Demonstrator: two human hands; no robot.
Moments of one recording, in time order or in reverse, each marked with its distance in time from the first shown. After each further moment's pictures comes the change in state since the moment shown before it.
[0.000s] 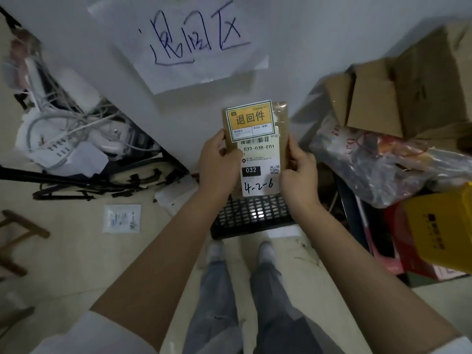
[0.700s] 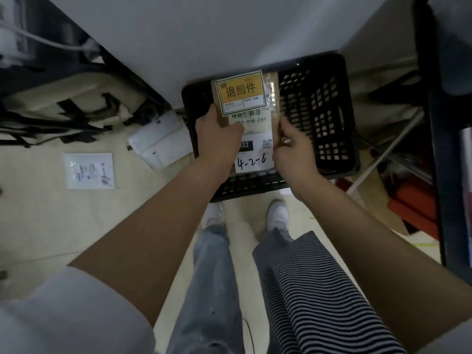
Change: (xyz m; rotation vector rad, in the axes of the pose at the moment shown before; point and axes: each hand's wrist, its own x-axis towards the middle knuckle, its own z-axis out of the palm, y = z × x) left_hand 0.102 -0.265 0.042 -0.011 0.029 -0.266; right_hand 0.095 0.242 0.111 0.026 -0.207 0.191
